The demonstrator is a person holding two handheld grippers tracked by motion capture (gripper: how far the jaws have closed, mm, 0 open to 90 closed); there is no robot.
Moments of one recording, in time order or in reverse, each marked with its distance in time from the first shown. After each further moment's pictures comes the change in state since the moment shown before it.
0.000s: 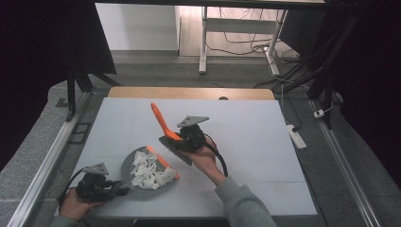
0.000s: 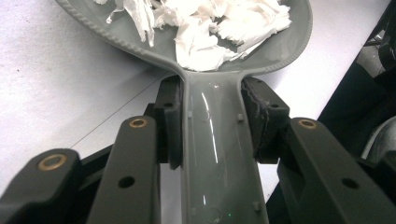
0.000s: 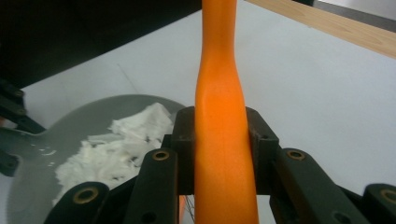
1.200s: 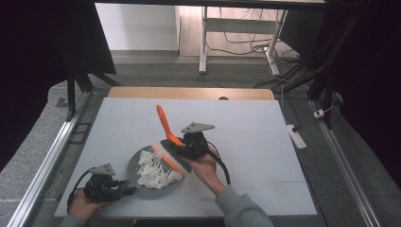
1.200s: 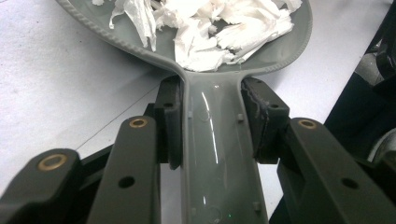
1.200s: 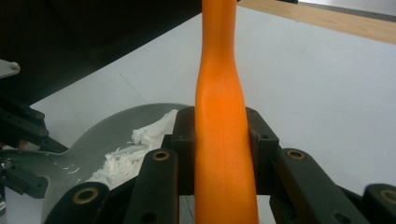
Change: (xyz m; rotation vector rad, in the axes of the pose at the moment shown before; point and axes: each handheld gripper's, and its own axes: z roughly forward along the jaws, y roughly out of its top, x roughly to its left) left arm -0.008 0.005 0.016 -0.033 -0.006 0.001; right arm 0.016 -0.014 -0.014 -0.058 -0.038 0.091
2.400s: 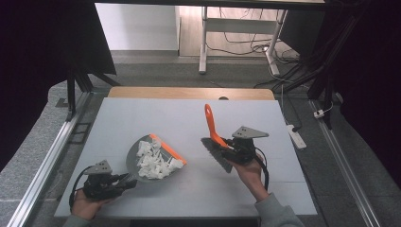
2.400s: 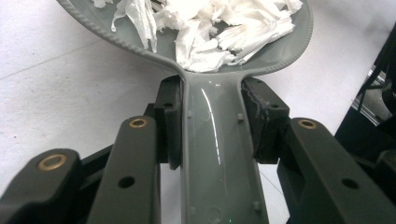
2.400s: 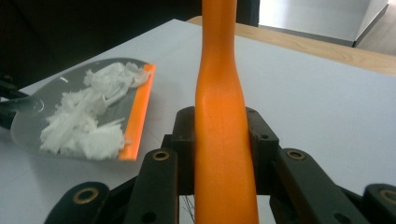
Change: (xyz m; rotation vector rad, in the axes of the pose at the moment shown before) left arm -0.009 0.005 -0.009 -0.168 0.061 0.003; right arm -0.066 -0.040 -0.109 -0.095 -0.085 -0.008
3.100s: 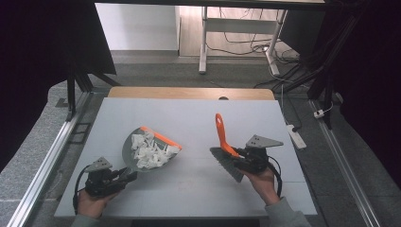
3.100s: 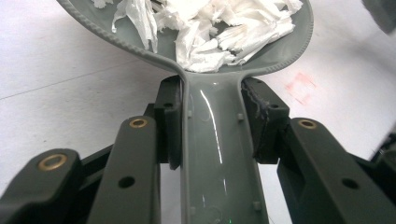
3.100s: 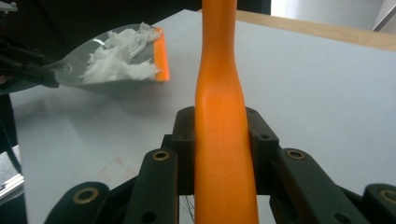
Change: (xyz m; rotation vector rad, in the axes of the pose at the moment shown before) left arm -0.009 0.008 0.003 -0.085 0.132 -0.122; right arm -0.009 -0.024 -0.032 0.013 0.058 0.022
